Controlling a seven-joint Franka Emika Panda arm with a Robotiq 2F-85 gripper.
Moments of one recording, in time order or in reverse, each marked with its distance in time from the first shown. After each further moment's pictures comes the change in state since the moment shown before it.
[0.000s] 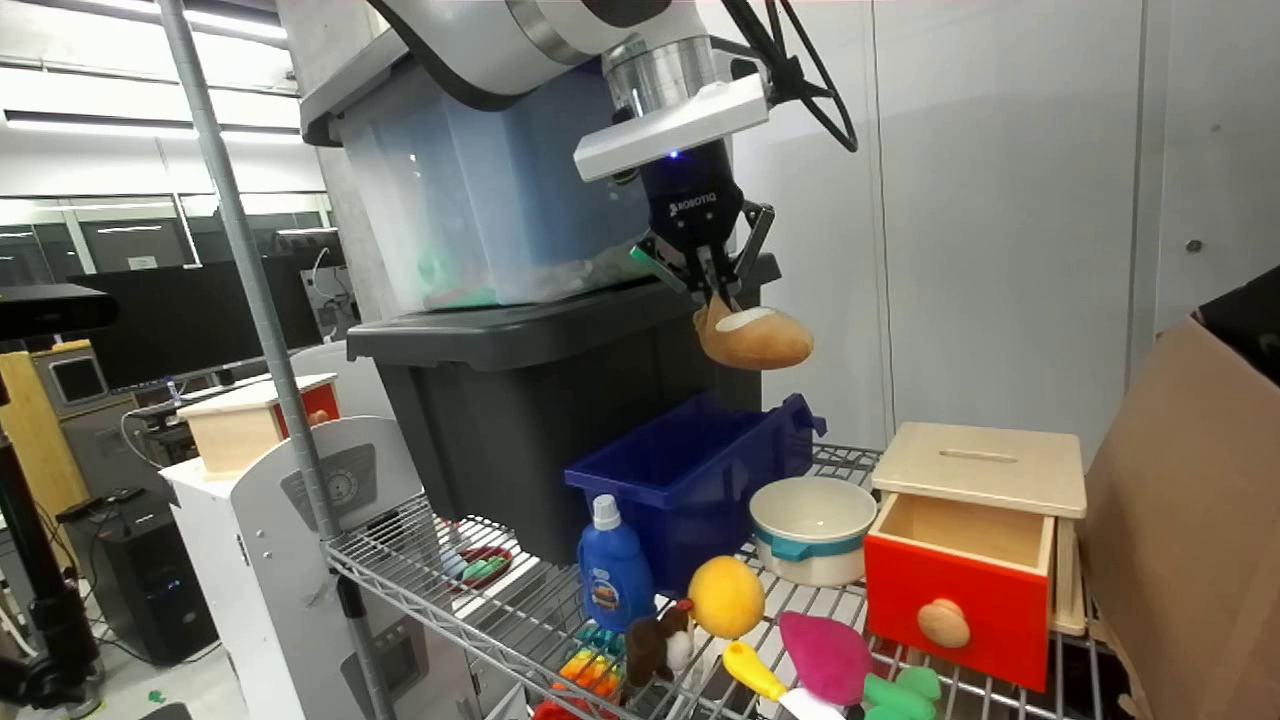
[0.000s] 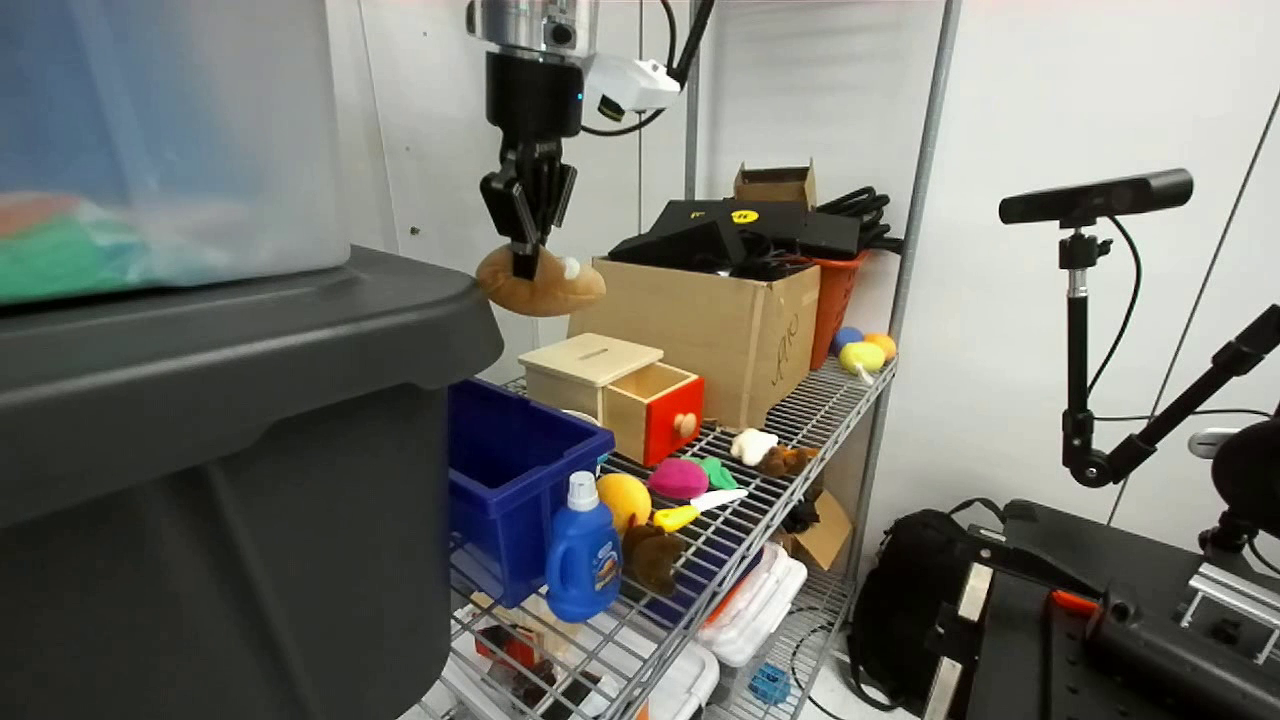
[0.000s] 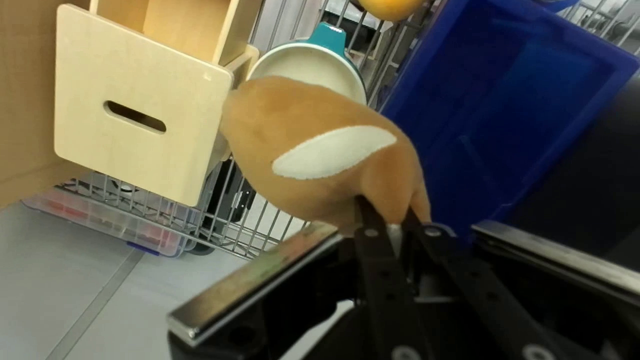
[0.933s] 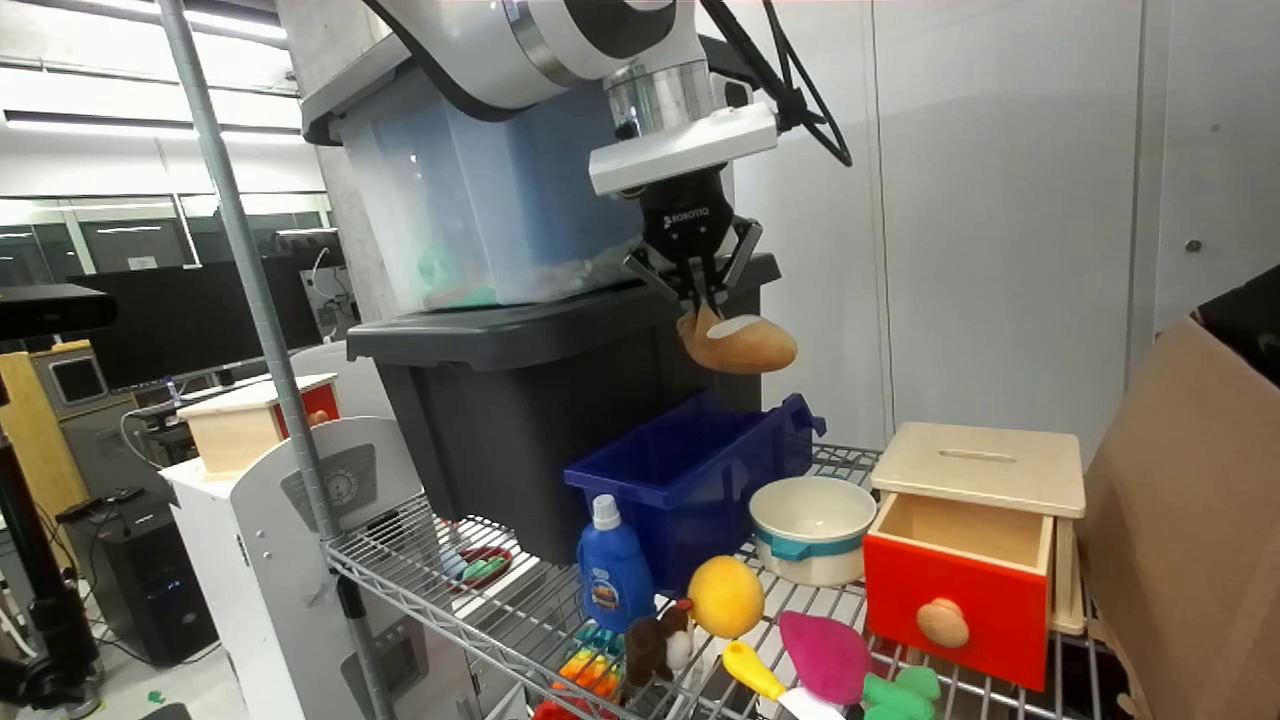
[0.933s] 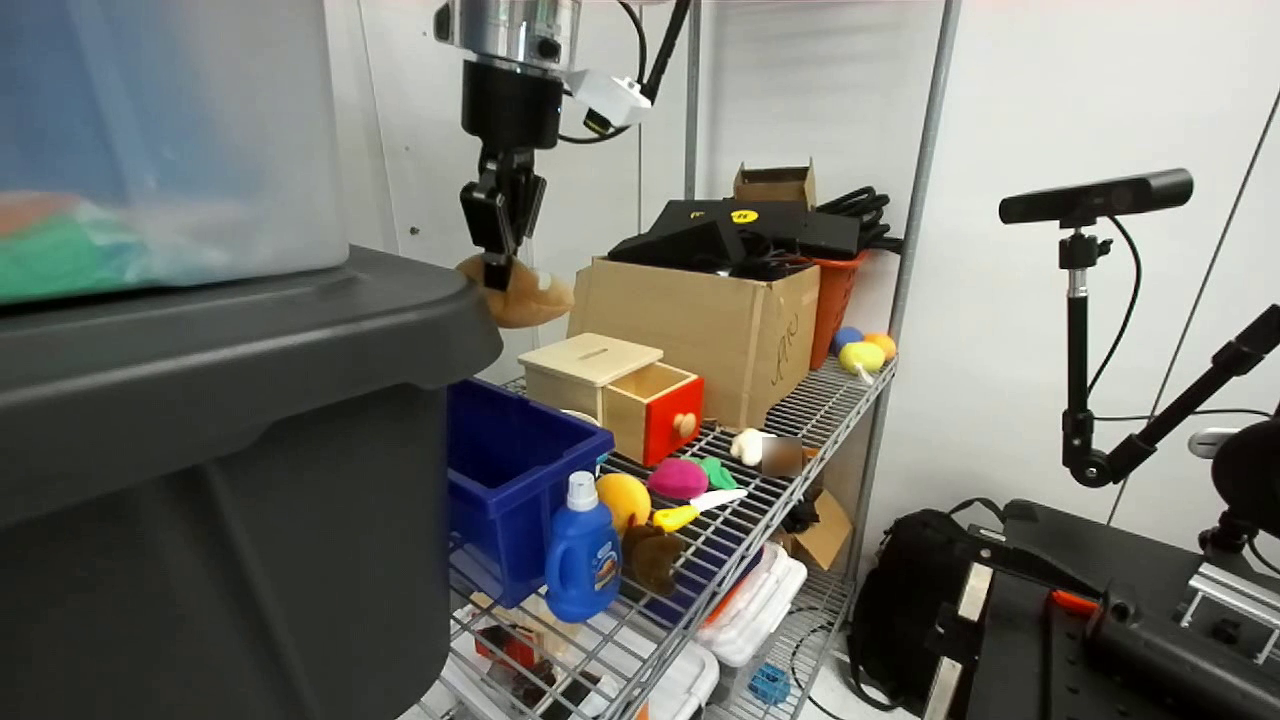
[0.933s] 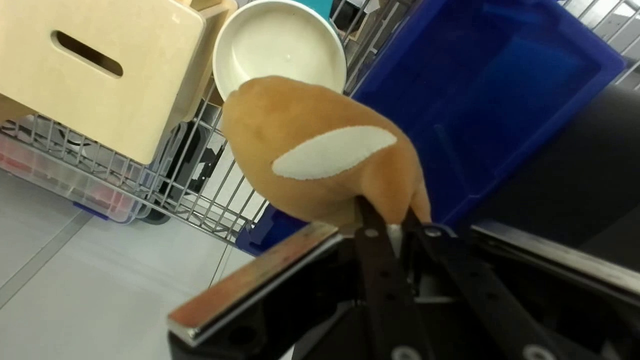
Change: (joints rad) arm -0.024 0.045 0.051 0.044 0.037 0.012 -0.155
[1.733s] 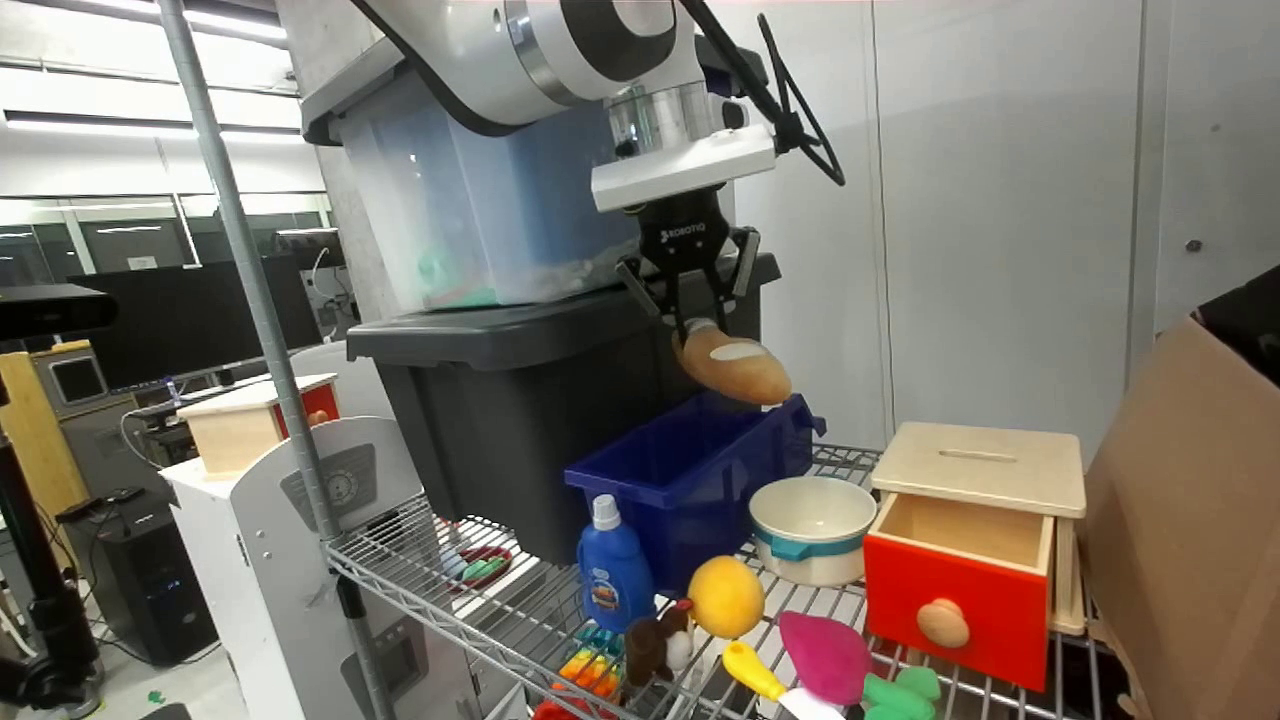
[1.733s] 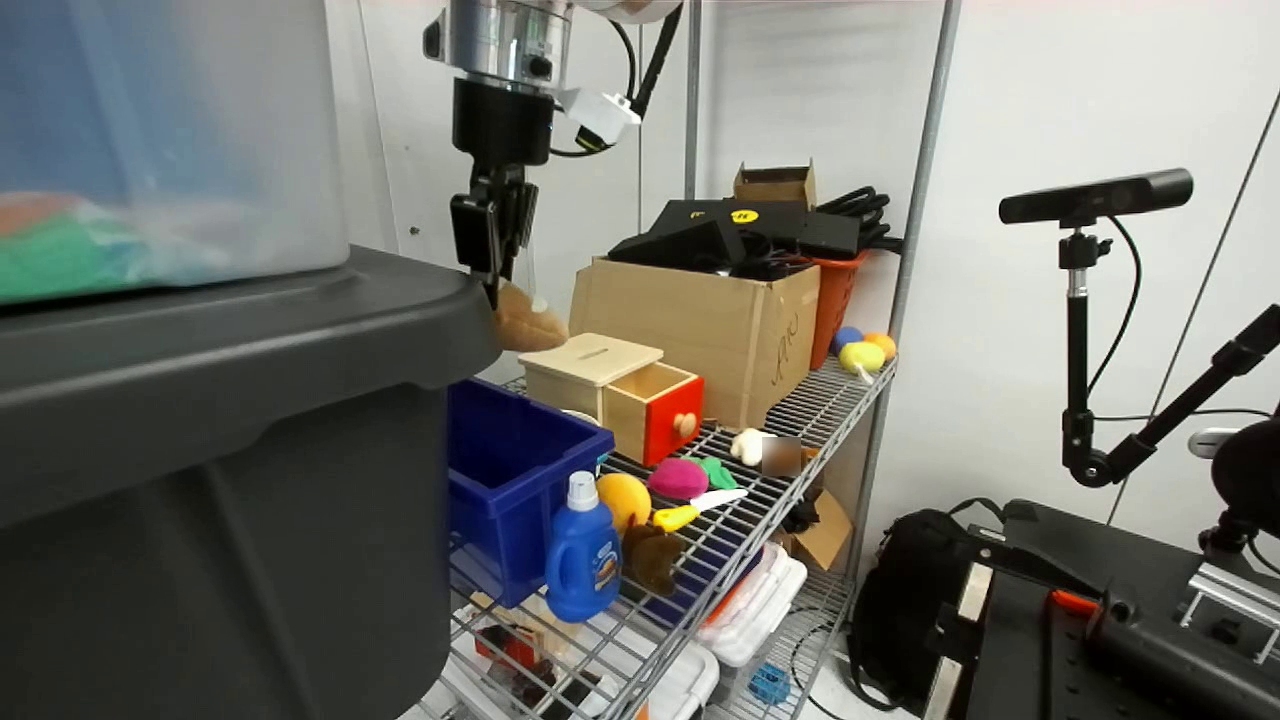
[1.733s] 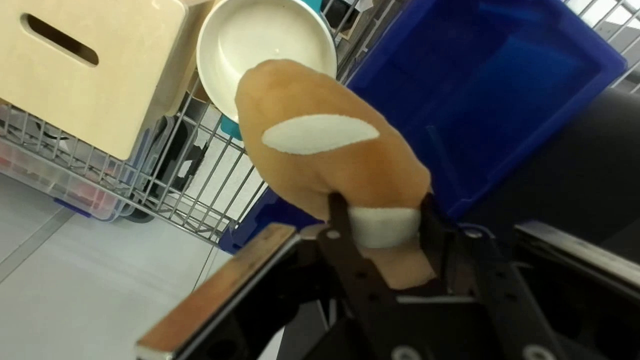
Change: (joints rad) arm -0.002 0.031 0.015 0.020 0.001 0.000 -0.021
